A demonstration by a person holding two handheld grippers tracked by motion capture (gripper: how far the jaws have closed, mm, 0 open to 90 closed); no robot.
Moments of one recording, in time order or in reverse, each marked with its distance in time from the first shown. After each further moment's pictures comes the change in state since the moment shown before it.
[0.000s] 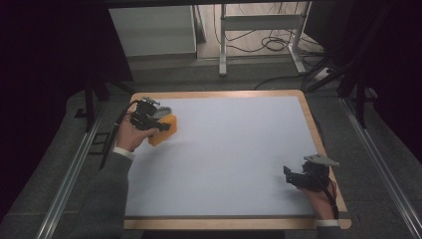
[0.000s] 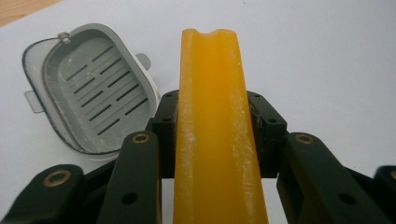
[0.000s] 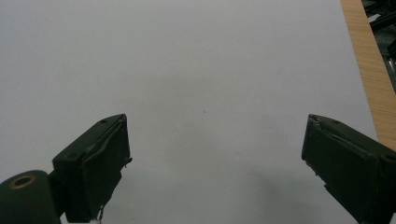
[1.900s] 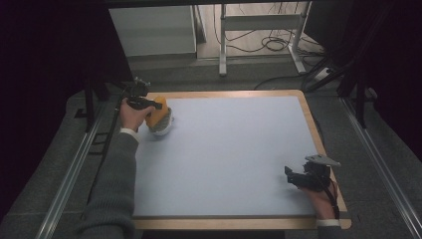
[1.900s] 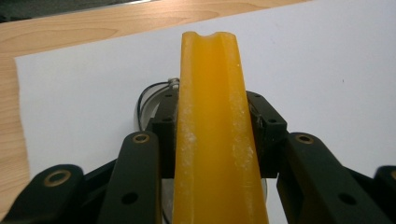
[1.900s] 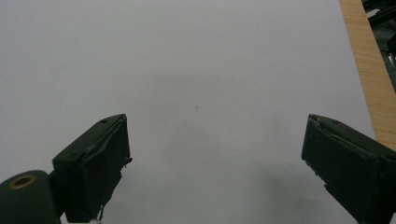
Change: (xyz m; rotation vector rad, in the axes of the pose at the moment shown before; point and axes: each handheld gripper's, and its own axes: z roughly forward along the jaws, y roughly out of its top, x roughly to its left) left arm 0.079 0.033 0.037 -0.074 0.116 -0.268; right arm -0.005 -0.003 0.002 0.007 -0.003 0.011
